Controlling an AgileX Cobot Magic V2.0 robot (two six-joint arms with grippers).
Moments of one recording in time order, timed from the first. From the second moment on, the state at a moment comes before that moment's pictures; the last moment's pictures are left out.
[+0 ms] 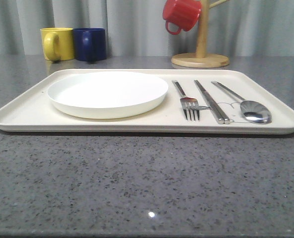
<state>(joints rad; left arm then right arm) -0.10 0.42 -0.44 -0.44 0.26 0.50 0.14 0.32 -0.46 -0.15 0.46 0.30</state>
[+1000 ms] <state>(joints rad) -0.10 0.42 -0.44 -0.44 0.26 0.50 0.14 0.32 -0.46 -0.15 0.44 0.29</state>
